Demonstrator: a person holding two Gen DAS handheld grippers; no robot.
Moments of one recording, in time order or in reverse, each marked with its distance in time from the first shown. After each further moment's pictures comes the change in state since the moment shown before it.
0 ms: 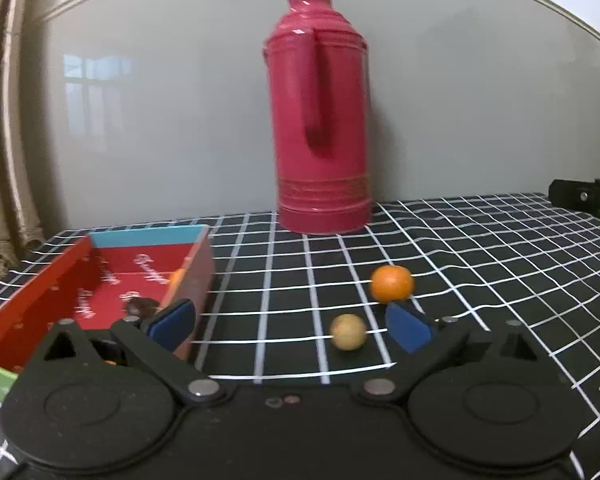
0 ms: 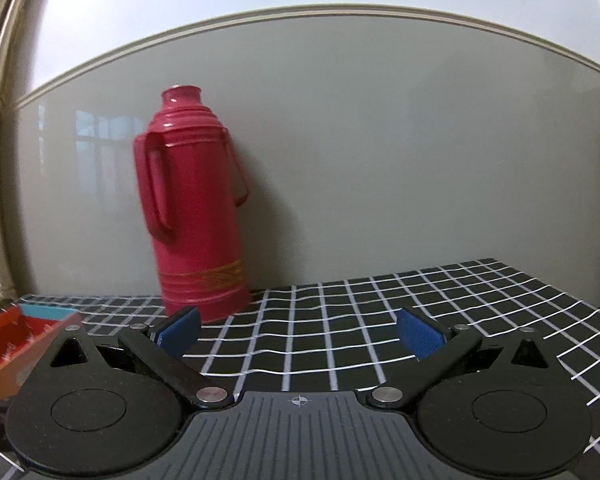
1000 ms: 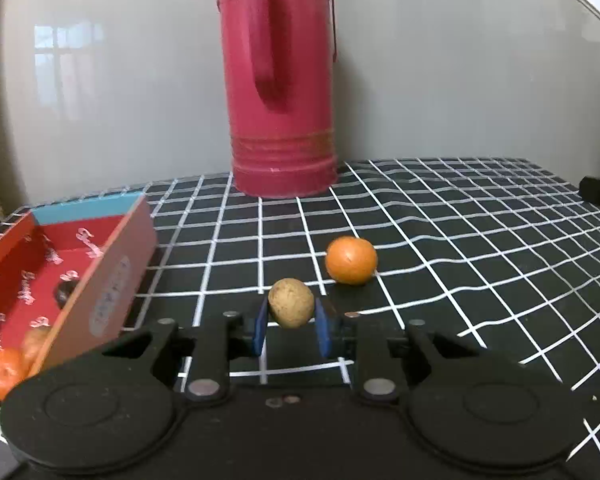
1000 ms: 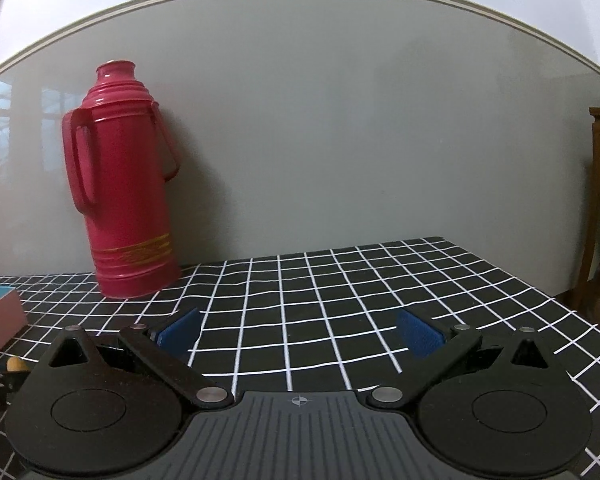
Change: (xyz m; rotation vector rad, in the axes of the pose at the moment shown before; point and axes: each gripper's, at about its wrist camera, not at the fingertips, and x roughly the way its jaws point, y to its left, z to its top) left arm 0.032 -0.018 0.002 0.010 0.111 -0.063; right arm 0.010 -0.057 -0.003 0.008 0.073 -0.100
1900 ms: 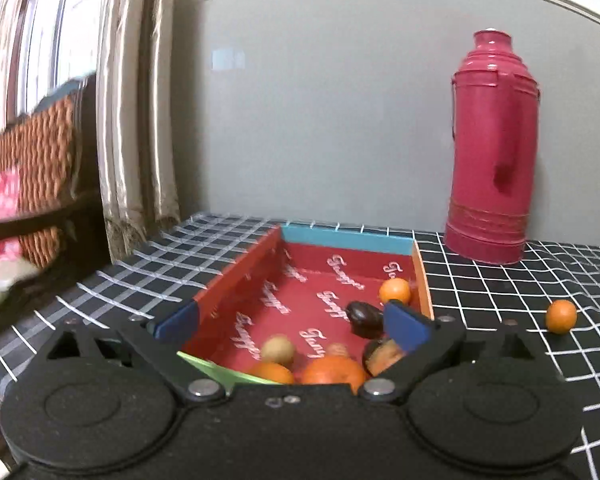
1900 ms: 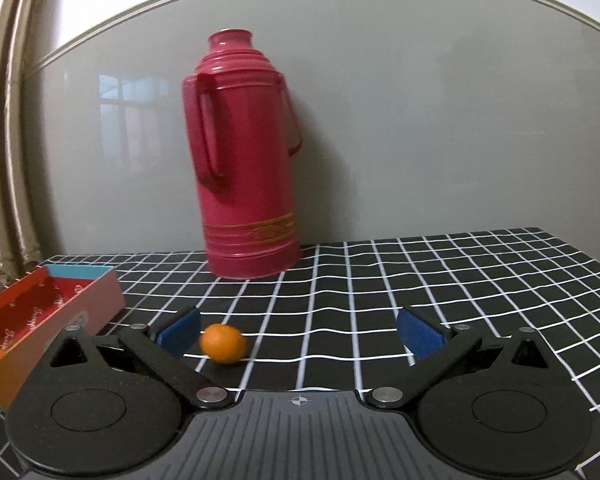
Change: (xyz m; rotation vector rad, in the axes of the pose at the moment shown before) left arm -0.078 0.137 -0.020 -0.195 -0.152 0.376; right arm 0.003 0.112 -0.011 -0.033 0.046 0.192
